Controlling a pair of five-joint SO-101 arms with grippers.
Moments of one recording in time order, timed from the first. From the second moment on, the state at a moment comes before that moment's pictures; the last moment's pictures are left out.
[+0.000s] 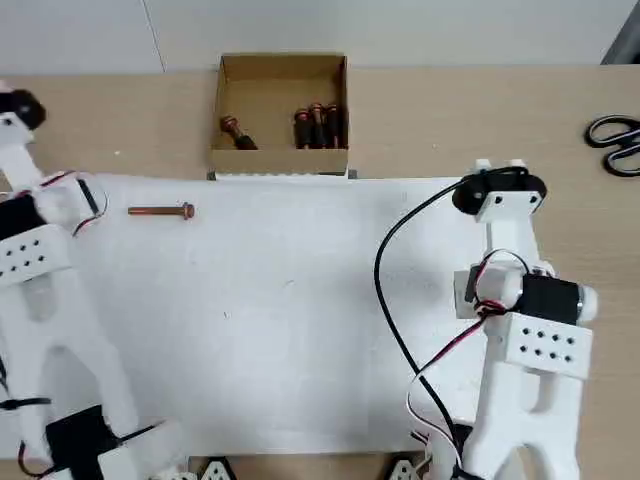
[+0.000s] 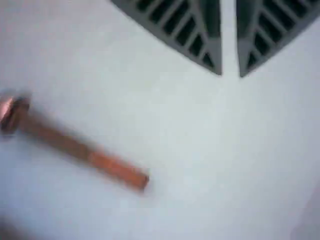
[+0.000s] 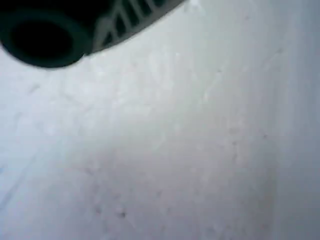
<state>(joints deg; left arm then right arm) -26.9 -11.3 10.8 72.6 3.9 9.8 -42.0 38.2 77.6 13.8</state>
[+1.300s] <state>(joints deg) -16.3 35.4 -46.3 99.3 -71.4 2.5 -42.0 42.4 76.1 15.7</state>
